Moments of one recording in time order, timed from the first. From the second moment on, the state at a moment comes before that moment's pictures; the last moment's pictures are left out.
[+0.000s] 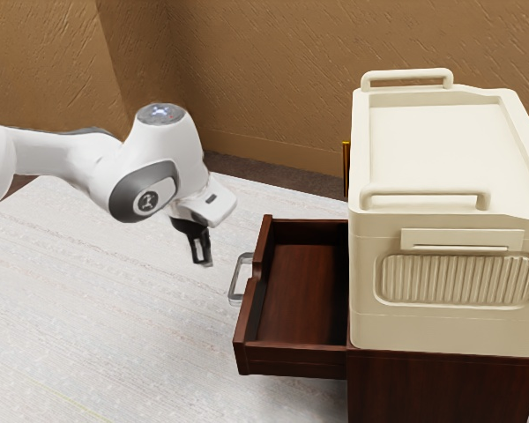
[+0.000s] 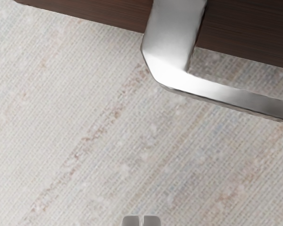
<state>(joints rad) -0.55 -0.02 0.36 -2.21 0.14 2.32 0.65</state>
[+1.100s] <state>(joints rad) -0.72 0.08 0.36 -2.21 0.10 2.60 0.70</state>
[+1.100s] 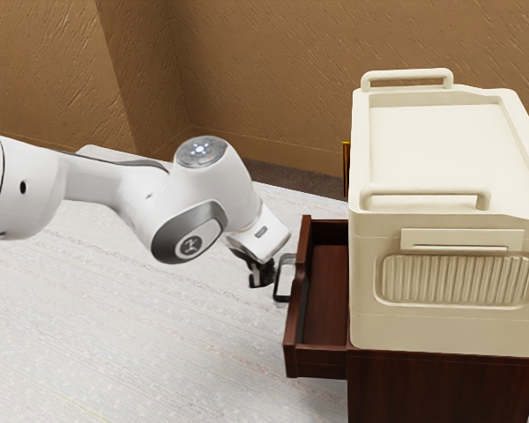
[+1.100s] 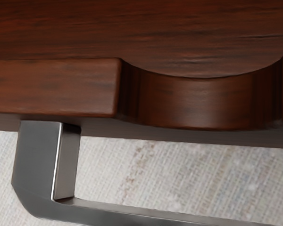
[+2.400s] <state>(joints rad) -0.76 0.17 0.29 -2.14 0.05 2.74 0.70</state>
